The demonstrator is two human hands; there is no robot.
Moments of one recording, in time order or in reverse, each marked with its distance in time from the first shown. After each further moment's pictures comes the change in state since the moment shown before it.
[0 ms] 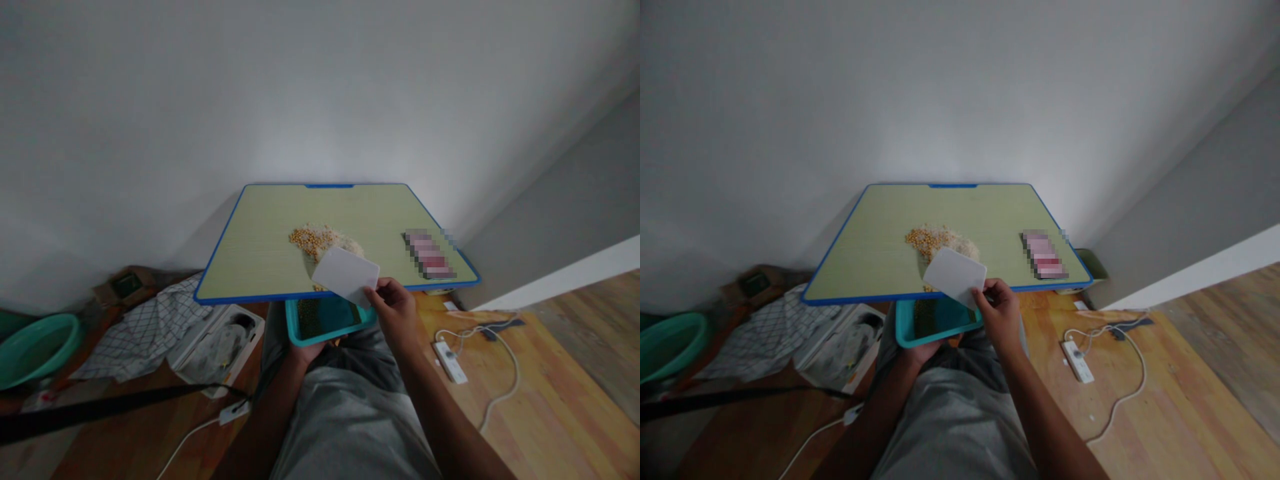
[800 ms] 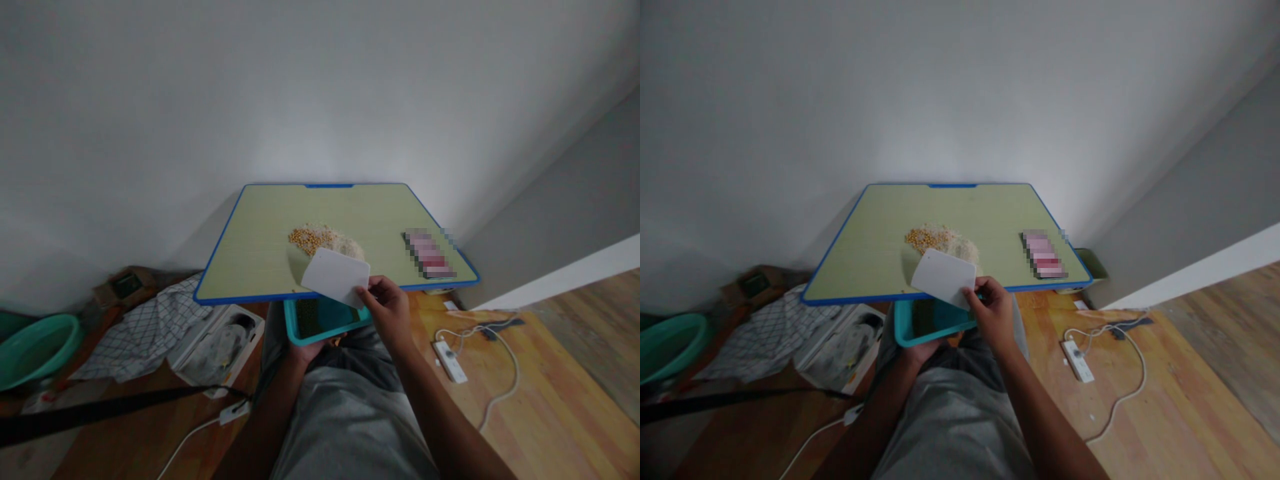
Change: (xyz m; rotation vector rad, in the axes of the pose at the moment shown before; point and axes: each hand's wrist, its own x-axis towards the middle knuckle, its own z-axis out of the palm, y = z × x) left_hand 0.000 0.002 0.002 0.031 -0.113 -0.007; right_hand -0.001 -0.004 0.009 -0.029 -0.076 -0.017
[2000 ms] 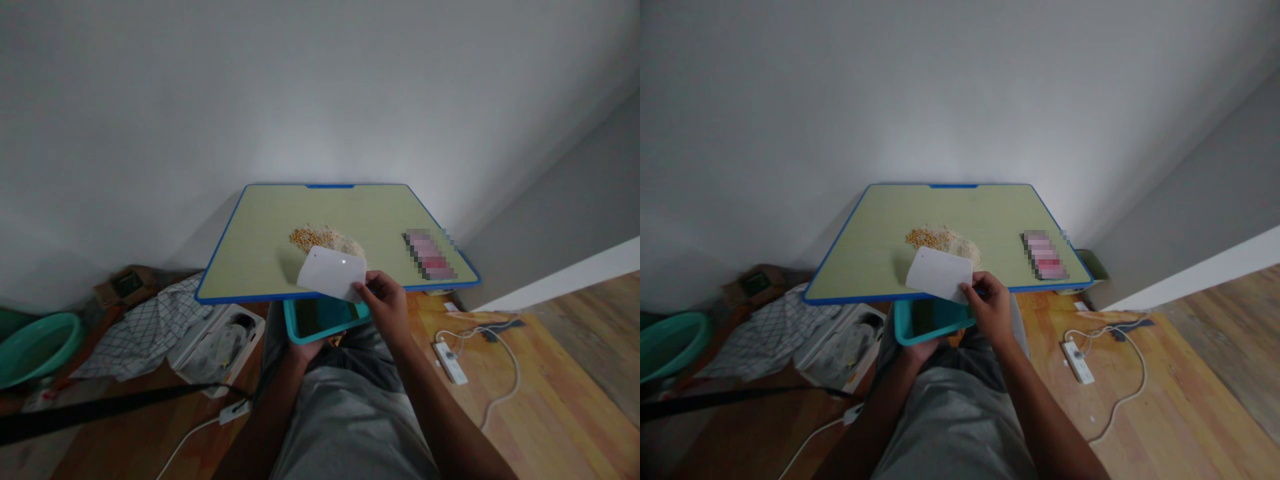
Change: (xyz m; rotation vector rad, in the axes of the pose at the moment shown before) left_hand -0.001 -0.002 -0.001 0.039 0.128 0.043; right_hand 0.008 -0.007 0.004 -0.012 -0.032 -0.041
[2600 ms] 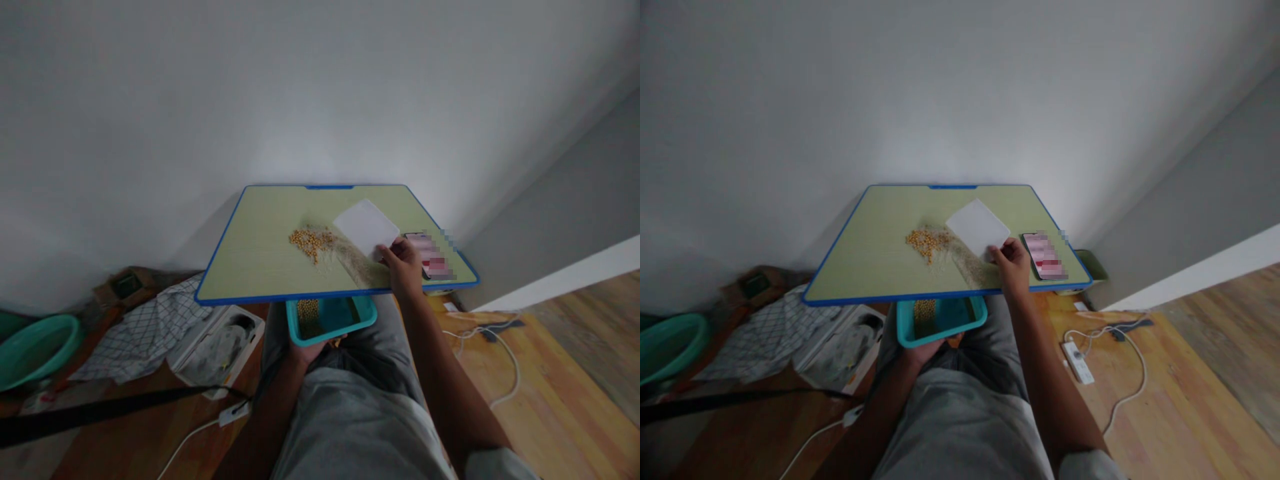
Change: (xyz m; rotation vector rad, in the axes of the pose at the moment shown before) left_hand -0.003 0.001 -0.025 -0.070 0.037 -0.027; right_hand 0.092 0.012 -0.023 0.123 0.171 -0.052
